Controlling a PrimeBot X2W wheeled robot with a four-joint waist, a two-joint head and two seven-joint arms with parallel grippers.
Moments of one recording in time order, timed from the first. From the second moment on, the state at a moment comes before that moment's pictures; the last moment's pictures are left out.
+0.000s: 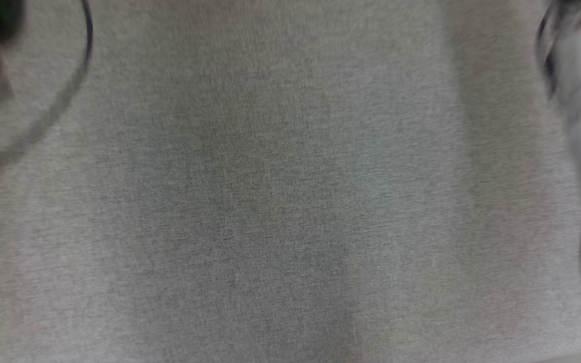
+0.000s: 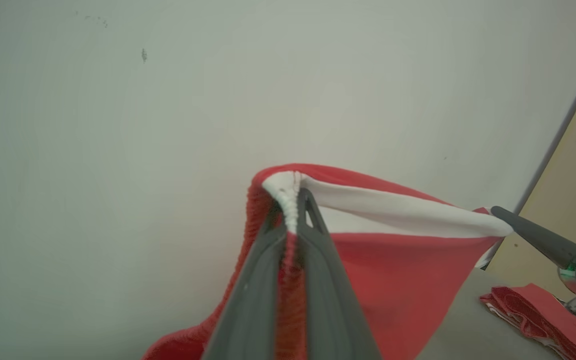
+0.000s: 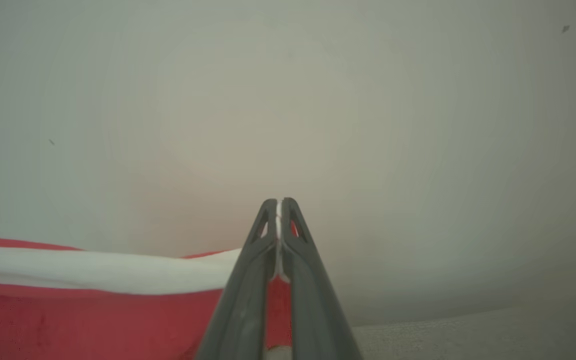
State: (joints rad) left arm -1.53 0.49 -0.75 0.52 -1.04 -0.13 -0.25; right arm -1.46 -0.28 0.28 0.76 0.64 0.13 -0.13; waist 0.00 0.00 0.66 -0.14
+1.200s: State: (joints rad) left arm -0.10 0.34 -0.38 0.05 -0.63 -0.10 -0.26; right arm 0.05 -0.22 -0.02 0.00 0.66 0.13 0.00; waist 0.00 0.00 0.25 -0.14
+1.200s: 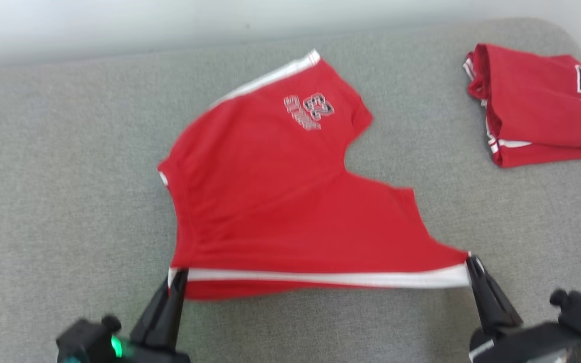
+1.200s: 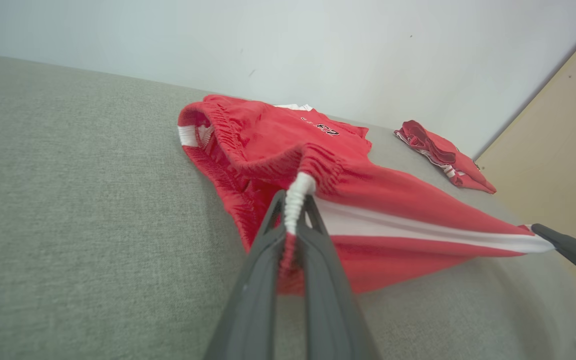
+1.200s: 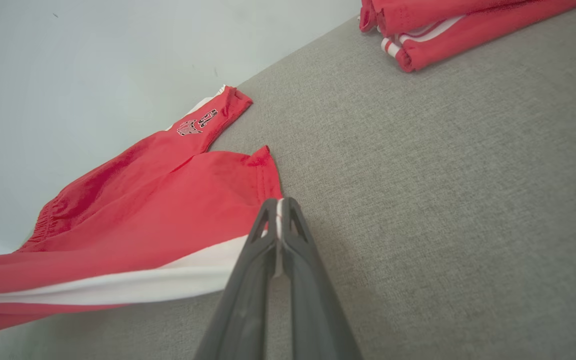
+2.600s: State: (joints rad) left arm -0.46 0.15 -0.38 0.24 -0.54 -0.13 -0.26; right arm -0.71 -0.32 0.03 0.43 0.51 0.13 0.13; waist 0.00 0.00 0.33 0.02
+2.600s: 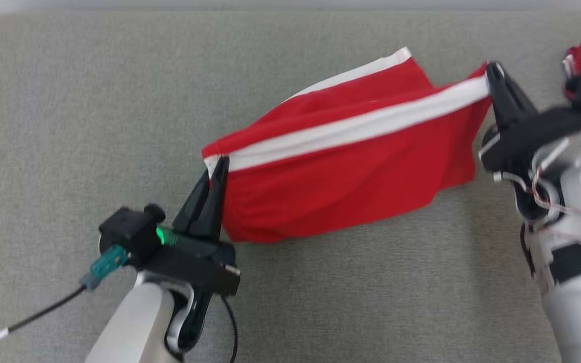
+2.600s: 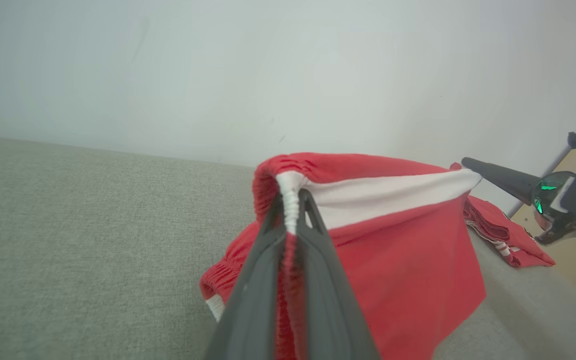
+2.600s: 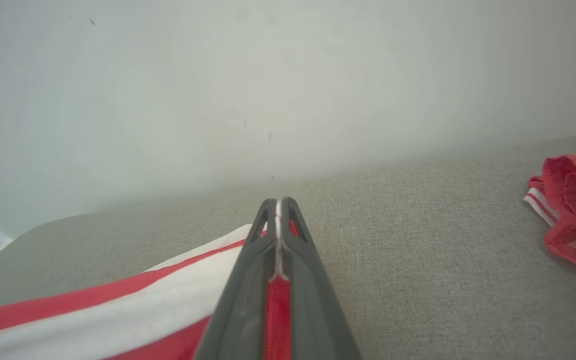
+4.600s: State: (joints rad) left arm -0.26 0.06 -0.04 0.14 -0.17 -0.10 -0.26; right arm -0.93 -0.43 0.47 1.15 0.69 0.13 -0.07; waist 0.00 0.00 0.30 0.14
